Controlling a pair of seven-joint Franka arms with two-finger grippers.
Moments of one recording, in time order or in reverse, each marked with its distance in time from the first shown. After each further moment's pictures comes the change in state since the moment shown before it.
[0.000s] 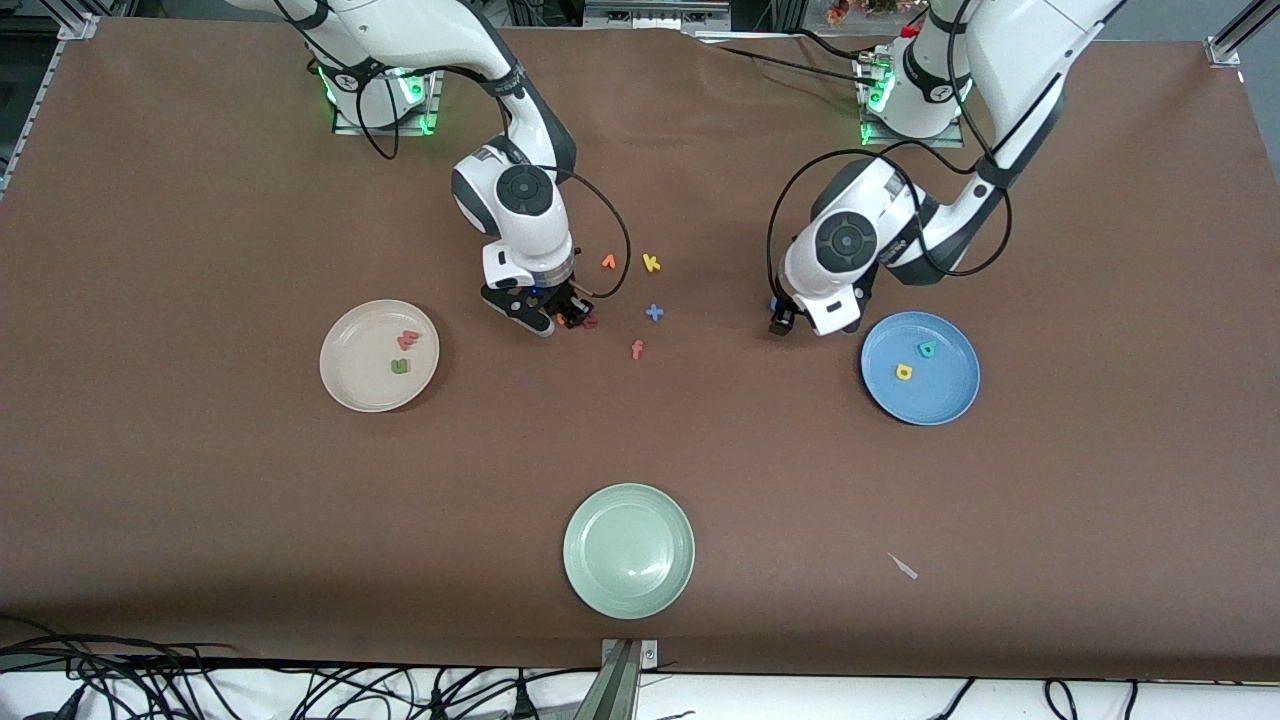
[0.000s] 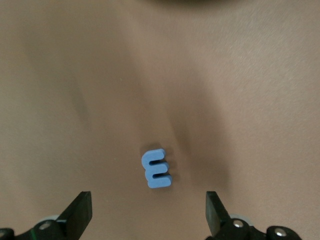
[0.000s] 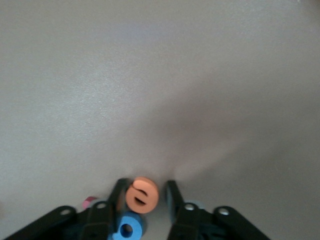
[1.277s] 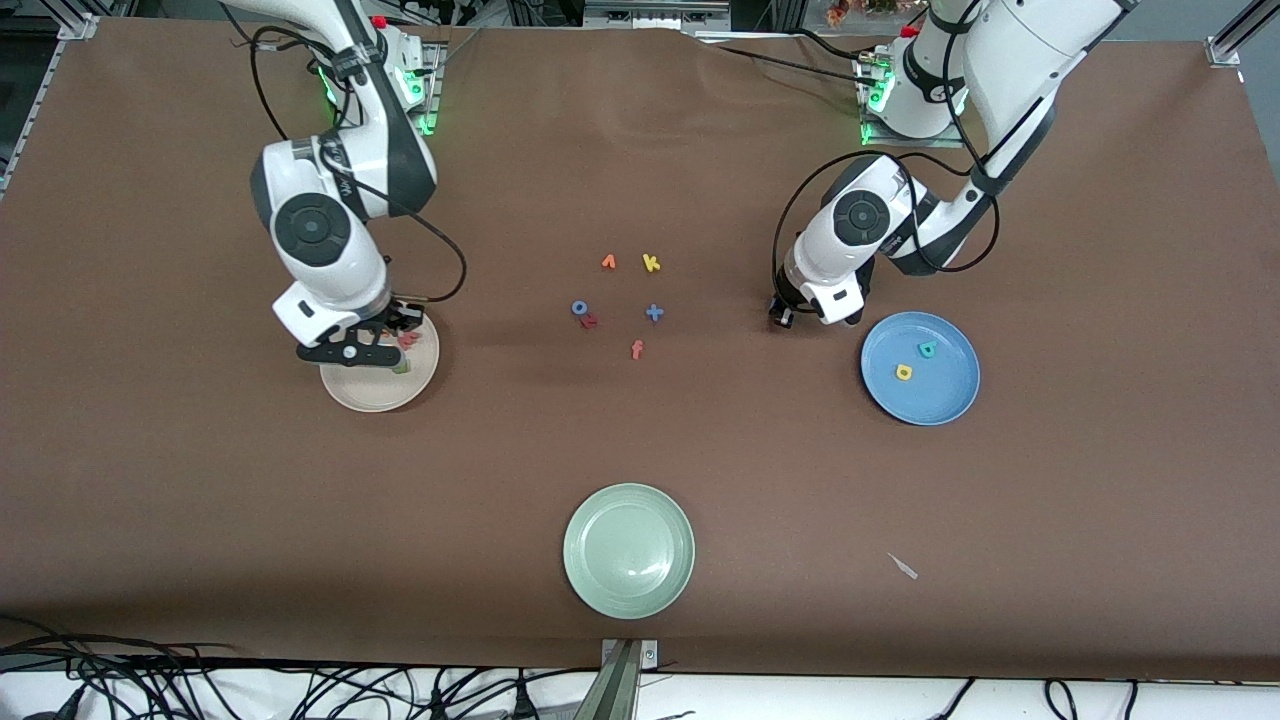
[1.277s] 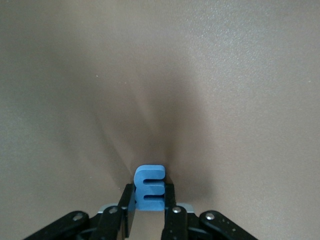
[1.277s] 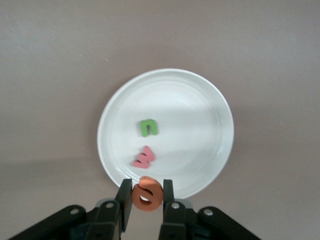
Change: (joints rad) left arm 0.028 0.017 0.022 -0.135 0.064 0.281 -0.020; right arm -0.015 -0.272 -0.408 0.029 0.000 -0.527 -1.003
